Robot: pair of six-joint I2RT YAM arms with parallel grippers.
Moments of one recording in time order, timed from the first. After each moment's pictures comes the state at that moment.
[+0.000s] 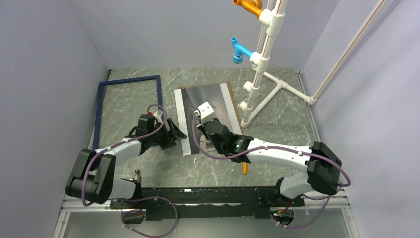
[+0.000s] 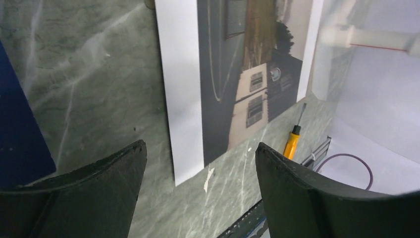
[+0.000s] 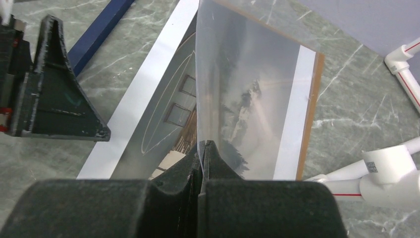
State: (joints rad) left arm -0.24 1.30 0.48 0.08 0.49 -0.78; right arm 1.10 1.40 0.92 0.11 0.64 0.00
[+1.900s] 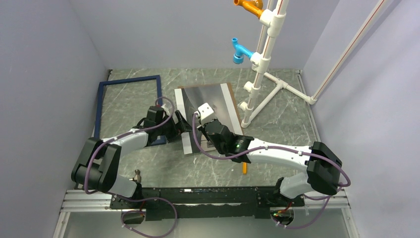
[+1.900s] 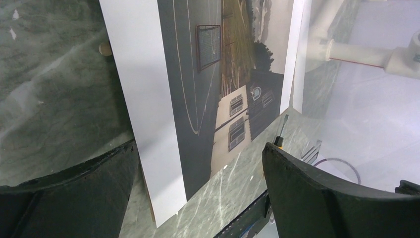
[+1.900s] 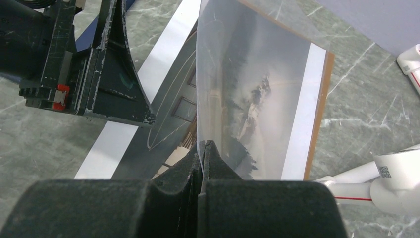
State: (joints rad) left arm -0.34 1.44 0.62 0.10 0.45 -0.85; right arm 1.10 1.40 0.90 0.10 0.60 0.01
